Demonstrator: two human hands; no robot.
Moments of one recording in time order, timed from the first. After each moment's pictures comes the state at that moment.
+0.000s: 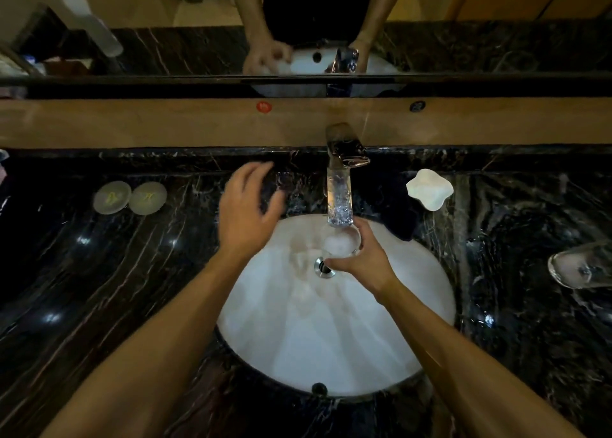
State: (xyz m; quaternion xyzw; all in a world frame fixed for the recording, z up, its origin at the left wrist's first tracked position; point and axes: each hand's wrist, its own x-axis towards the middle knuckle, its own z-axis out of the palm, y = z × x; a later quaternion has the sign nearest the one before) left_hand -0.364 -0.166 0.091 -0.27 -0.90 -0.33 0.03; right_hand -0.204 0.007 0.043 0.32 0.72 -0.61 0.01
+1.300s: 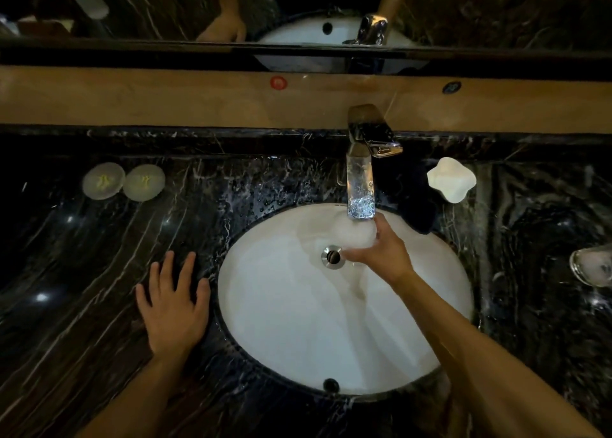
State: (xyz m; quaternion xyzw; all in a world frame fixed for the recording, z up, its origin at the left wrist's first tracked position) left_hand -0.303 -0.347 -0.020 -0.07 -0.99 -0.10 -0.05; right_hand -0.218 0.013 0.021 0.37 0.76 -0.53 0.04
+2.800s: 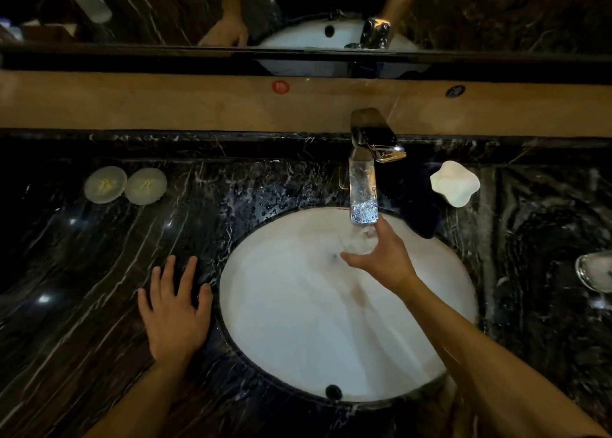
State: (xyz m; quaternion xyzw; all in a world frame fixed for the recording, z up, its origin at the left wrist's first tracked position) left_hand -0.304 -0.346 -0.018 -0.08 -0.99 -0.09 -0.05; right_hand -0.220 0.013 0.022 0.32 0.81 -0.48 0.04
